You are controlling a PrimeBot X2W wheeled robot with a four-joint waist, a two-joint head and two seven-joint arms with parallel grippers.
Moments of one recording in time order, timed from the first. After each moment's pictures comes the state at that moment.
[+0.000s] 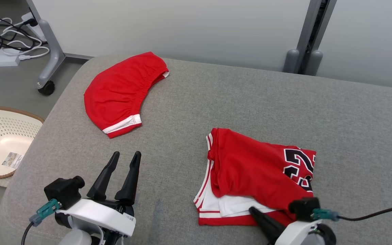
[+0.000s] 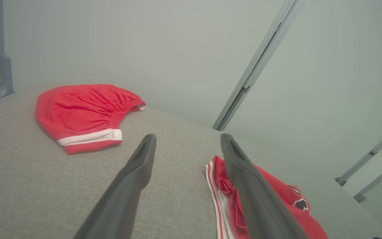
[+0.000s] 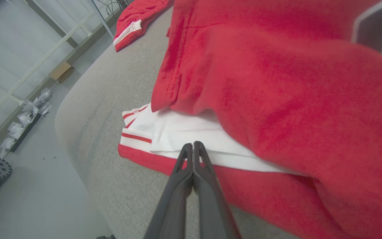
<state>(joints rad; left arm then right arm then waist) -0.17 0.25 -0.42 0.23 -0.81 -0.09 -0.26 -0.30 -0.25 0.90 0.52 0.91 0.13 -0.15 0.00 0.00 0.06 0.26</state>
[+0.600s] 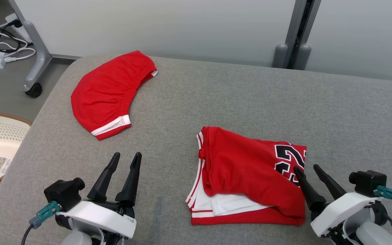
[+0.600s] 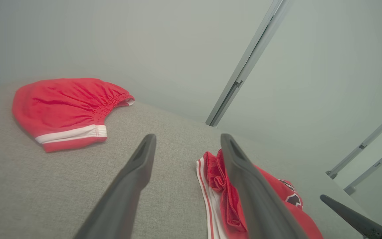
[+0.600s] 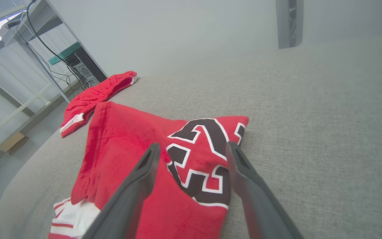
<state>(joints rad) -0.15 0.25 -0.42 0.22 -0.81 -0.09 -0.26 -0.31 -0.37 0.65 0.47 0.91 0.13 -0.26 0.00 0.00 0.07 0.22</state>
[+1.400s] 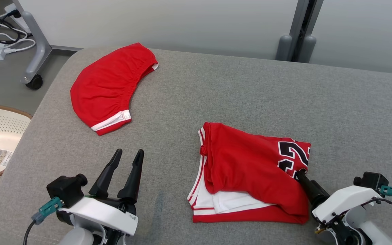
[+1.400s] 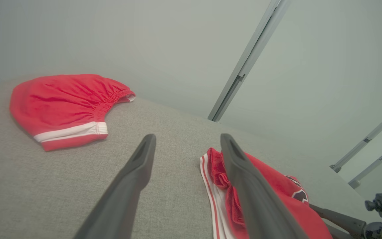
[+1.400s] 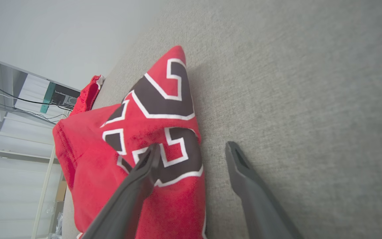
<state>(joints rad) -0.17 0.25 -0.43 0.22 -0.80 -0.09 -0.26 -0.33 -0.27 0.52 0.63 1.30 0.13 -0.05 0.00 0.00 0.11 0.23</state>
